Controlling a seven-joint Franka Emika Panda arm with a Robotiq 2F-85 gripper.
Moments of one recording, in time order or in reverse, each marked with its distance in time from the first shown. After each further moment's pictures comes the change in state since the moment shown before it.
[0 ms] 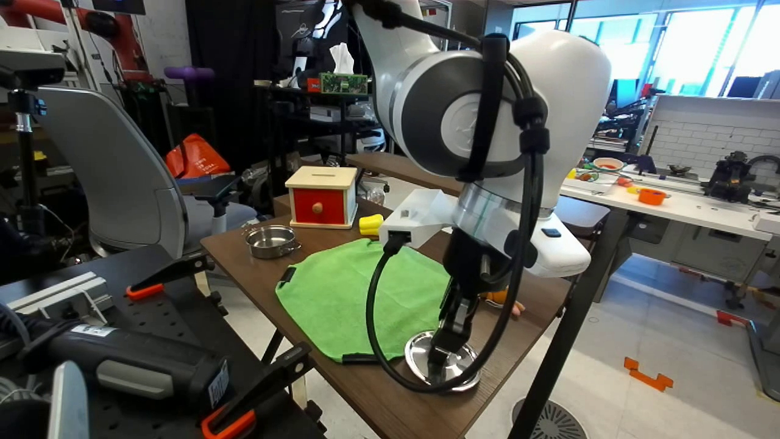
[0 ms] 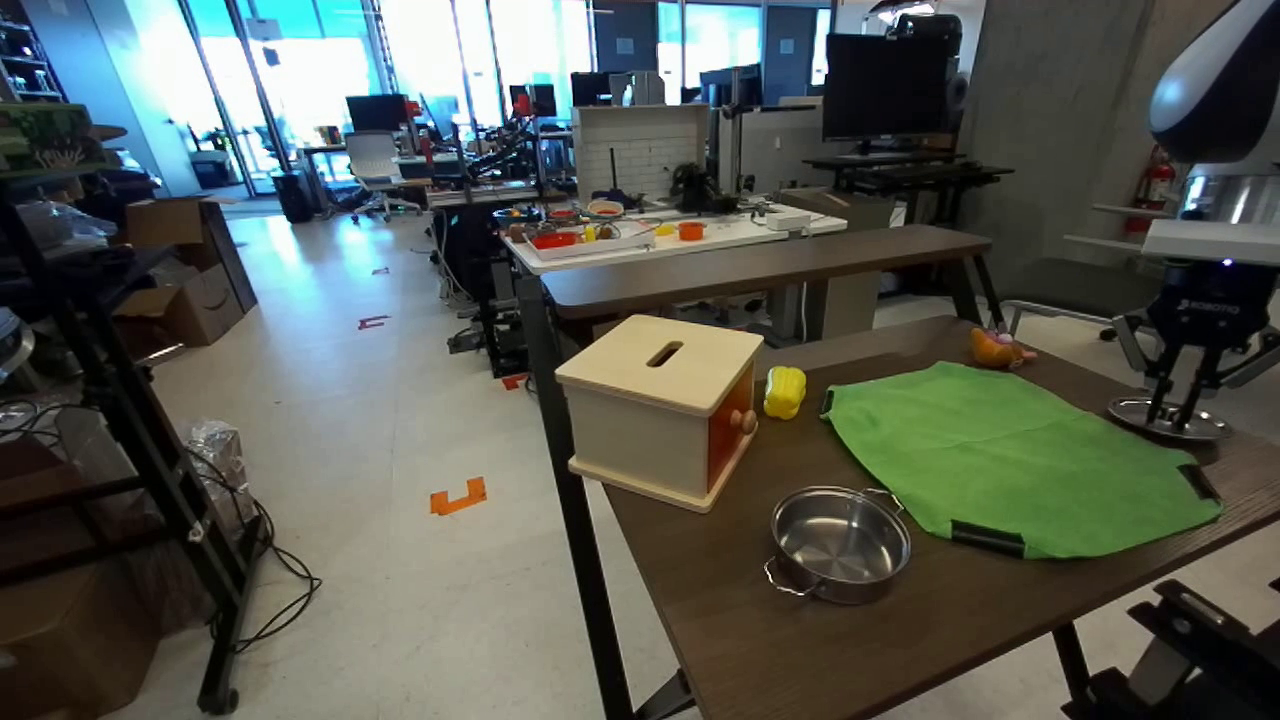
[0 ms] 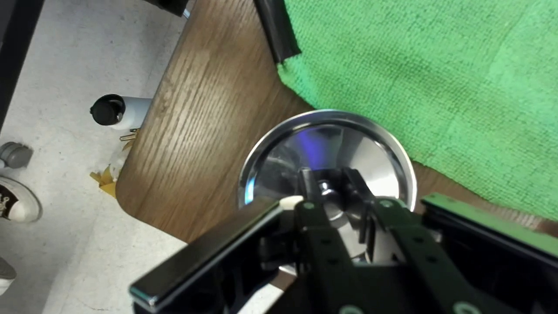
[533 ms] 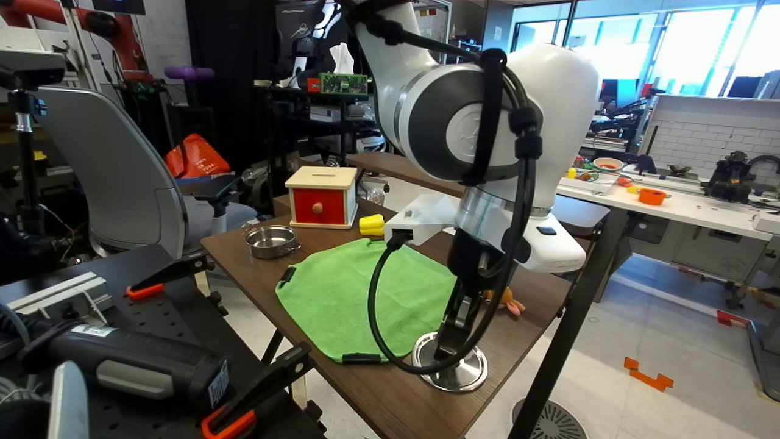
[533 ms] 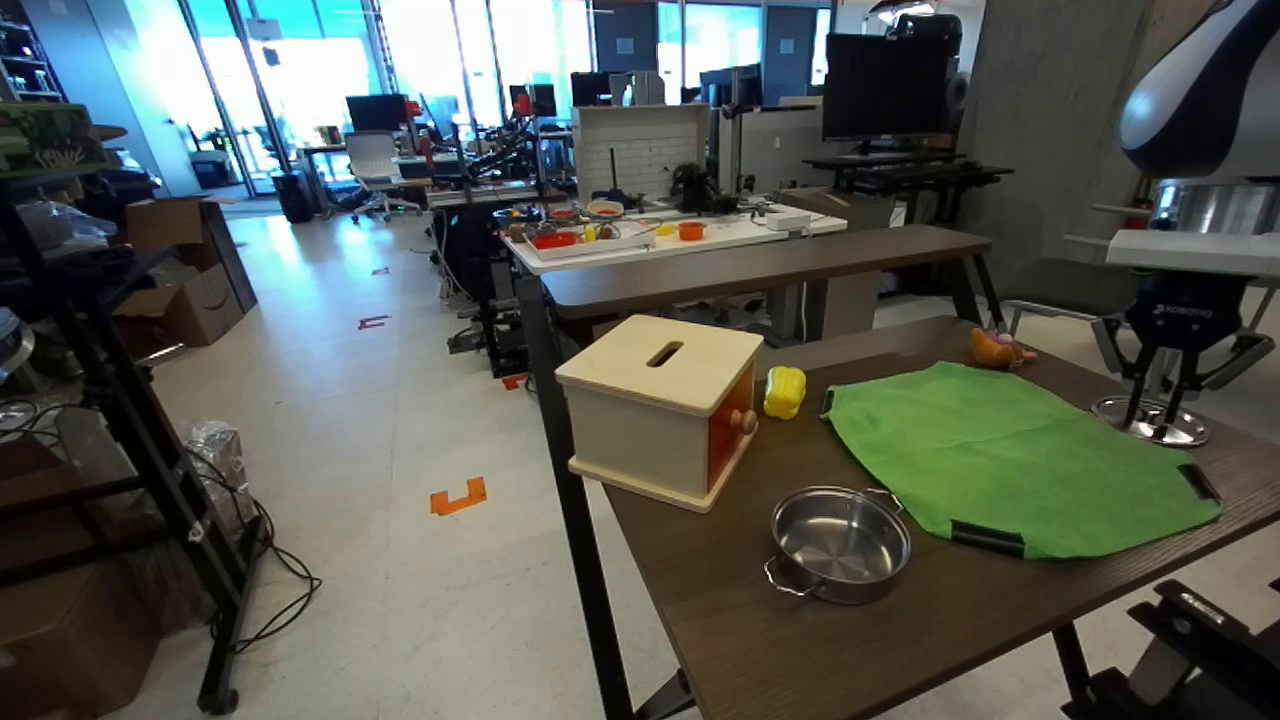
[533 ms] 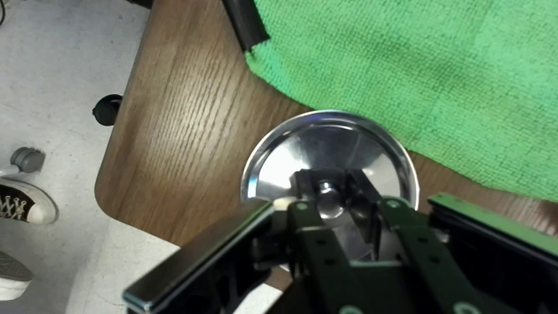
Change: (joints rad) arm 0.051 0.044 -0.036 0.051 -0.004 -0.003 0.094
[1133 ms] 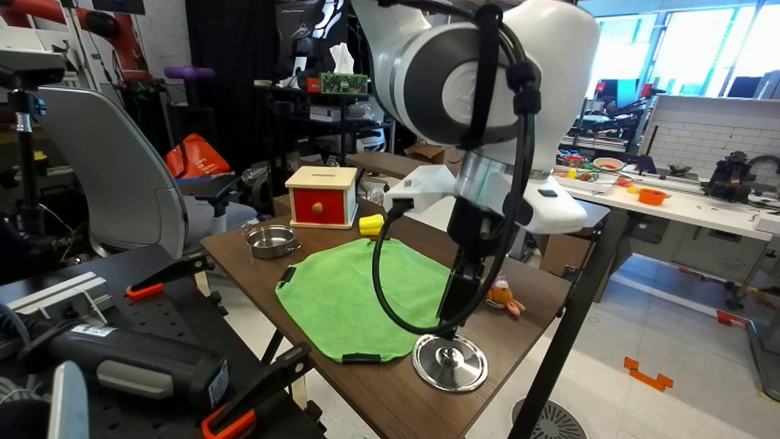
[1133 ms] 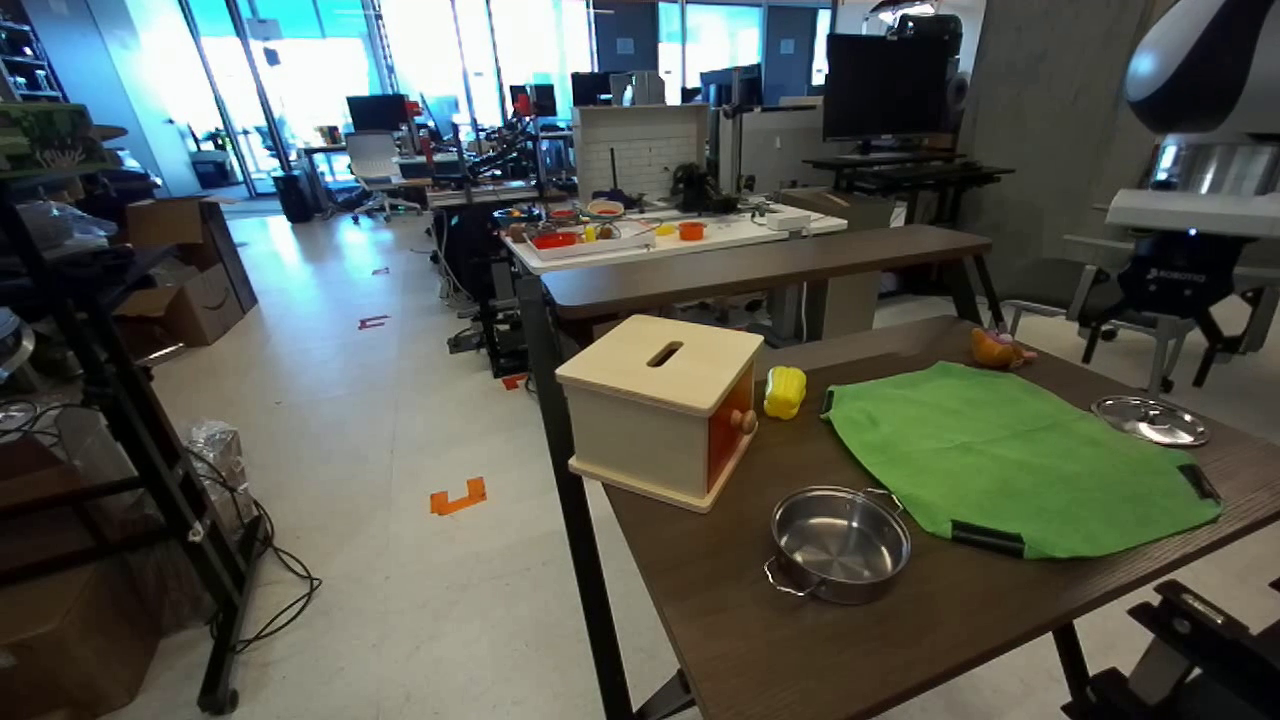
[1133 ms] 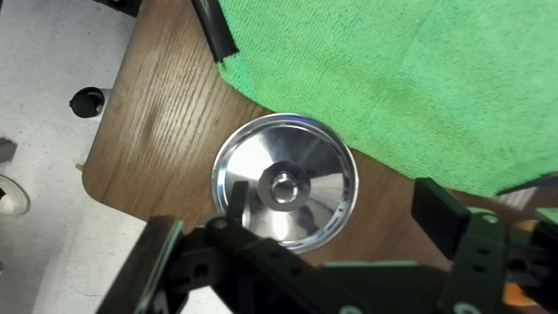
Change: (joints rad) arm 0.000 -0.088 0.021 -0.037 0.009 0.008 -0.032
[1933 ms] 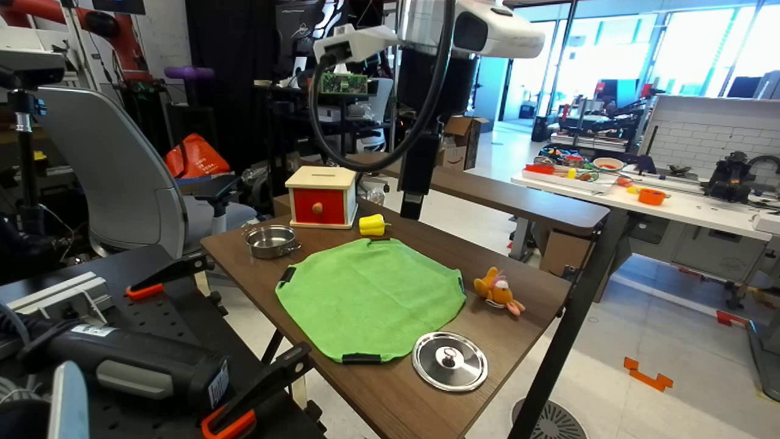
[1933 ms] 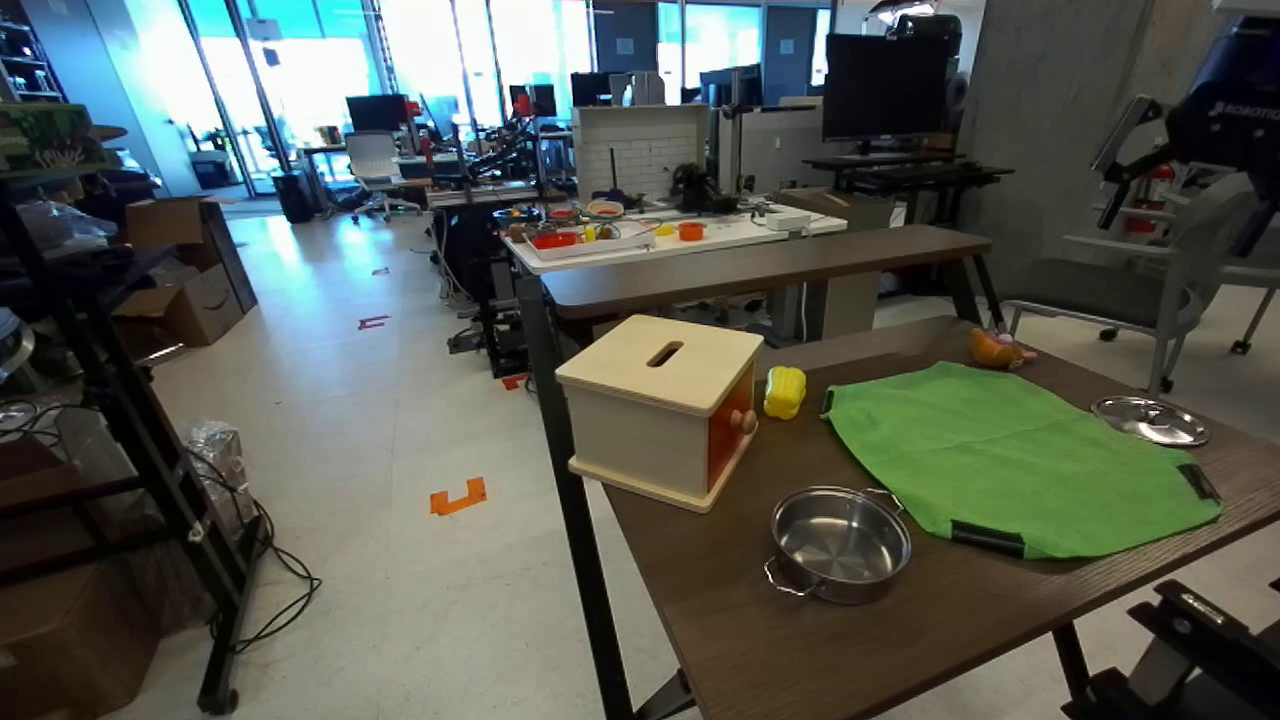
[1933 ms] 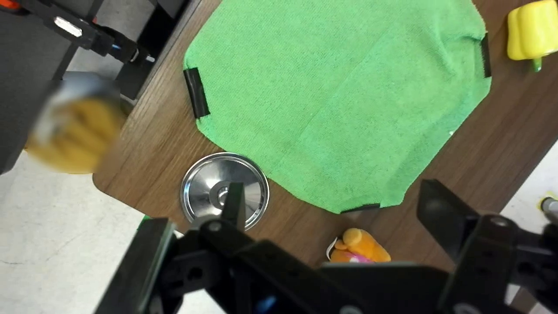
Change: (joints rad) arm 0.029 -0.436 0.054 -0.289 0.000 -0.001 -0.120
